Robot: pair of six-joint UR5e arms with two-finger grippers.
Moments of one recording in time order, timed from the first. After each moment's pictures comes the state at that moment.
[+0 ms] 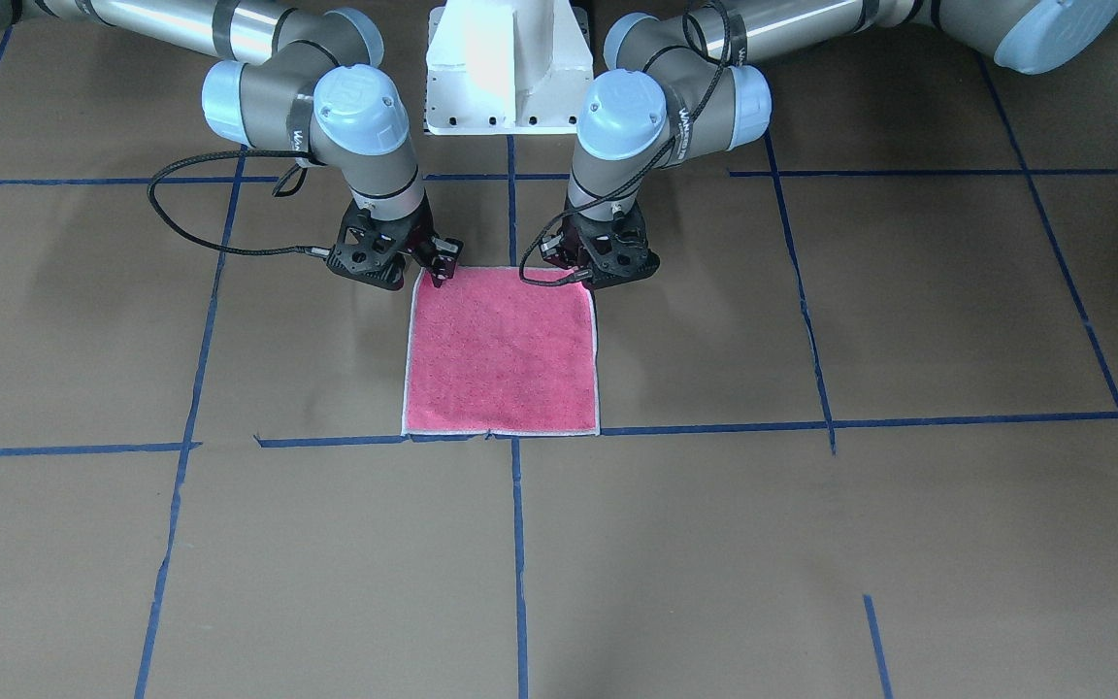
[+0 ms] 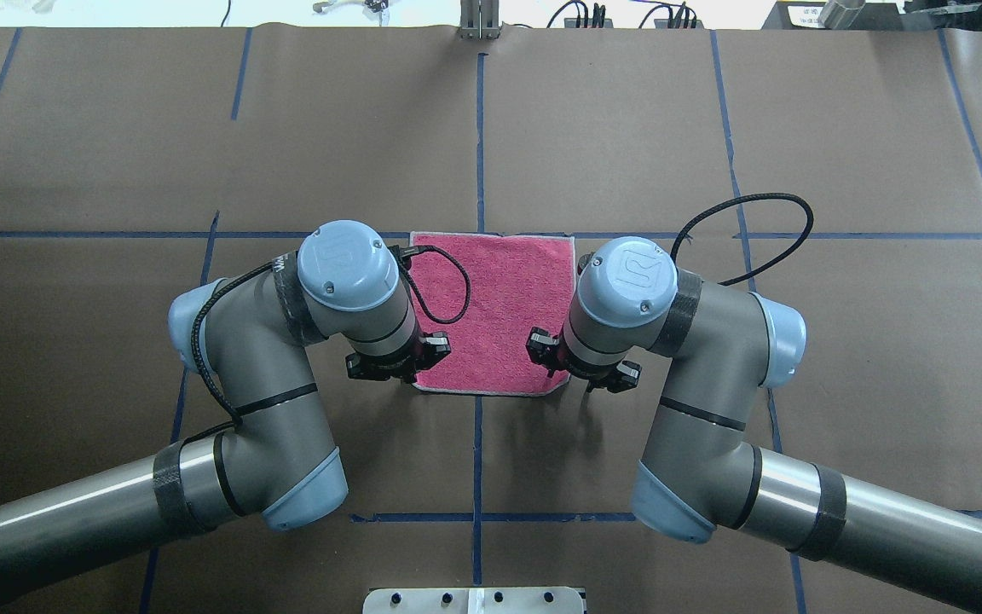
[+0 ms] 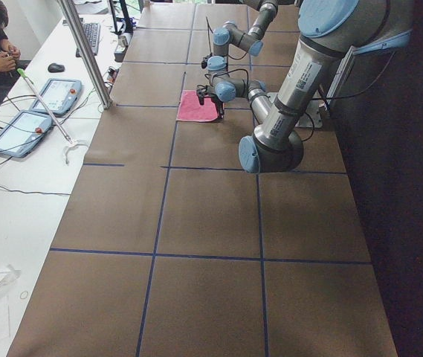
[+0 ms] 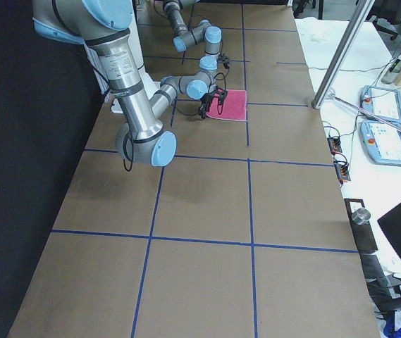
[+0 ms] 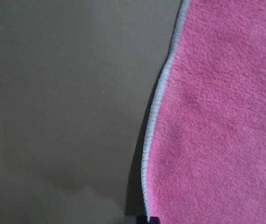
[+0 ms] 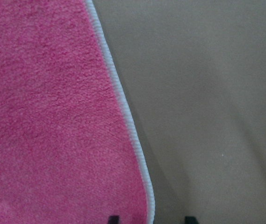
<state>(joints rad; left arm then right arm) -0.47 -2.24 -1.59 -1.67 -1.96 -1.49 0.47 -1.02 1.68 -1.49 1.92 1.61</state>
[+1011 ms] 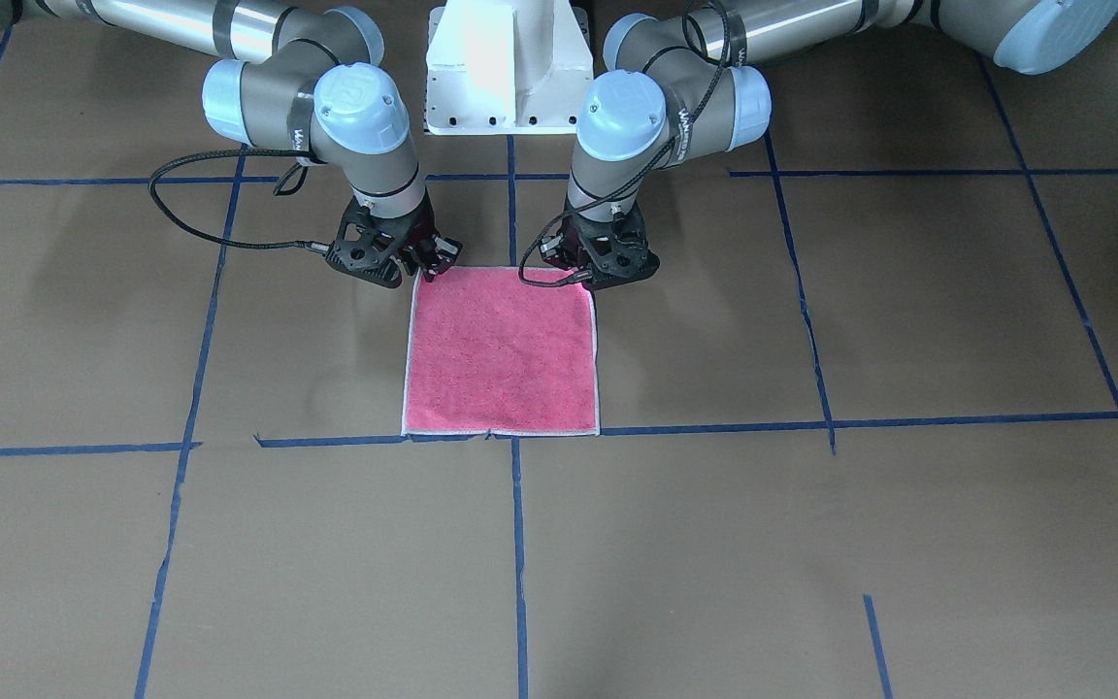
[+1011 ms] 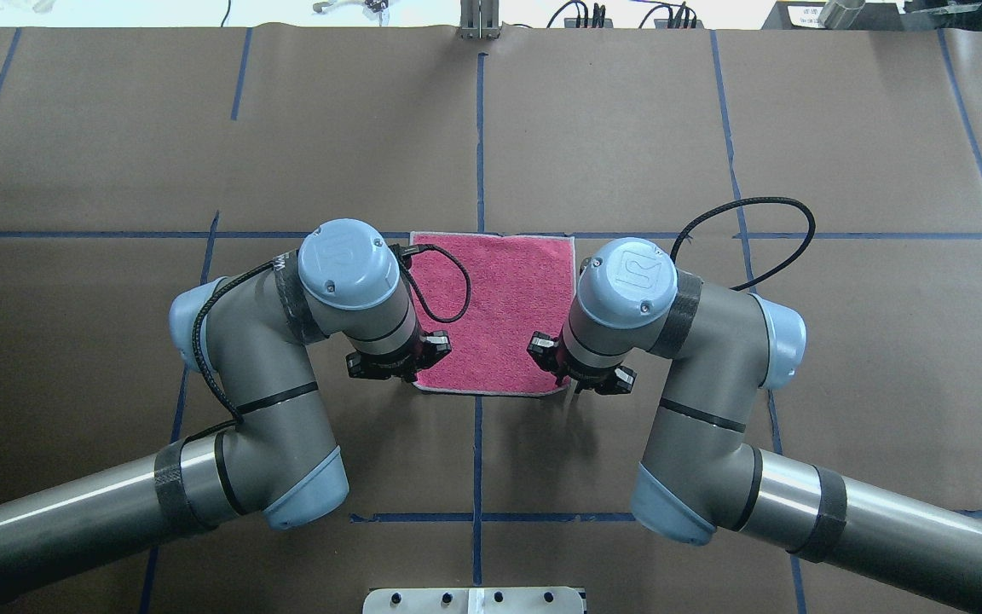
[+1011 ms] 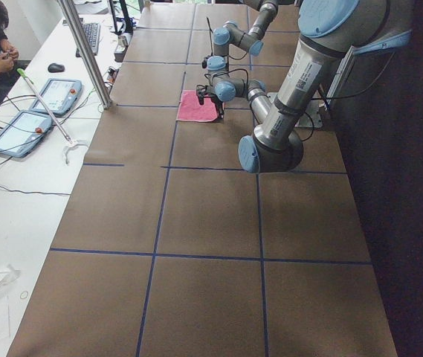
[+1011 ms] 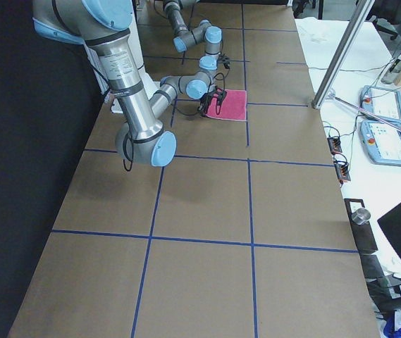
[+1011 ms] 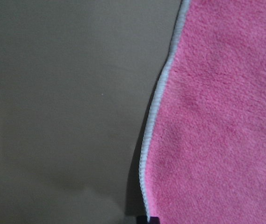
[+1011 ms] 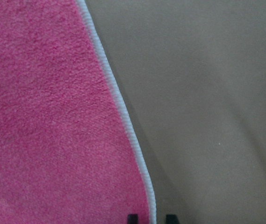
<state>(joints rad) -0.48 -2.24 -1.59 -1.67 -1.96 -1.49 0.46 -1.03 1.68 -1.49 1.93 1.66</state>
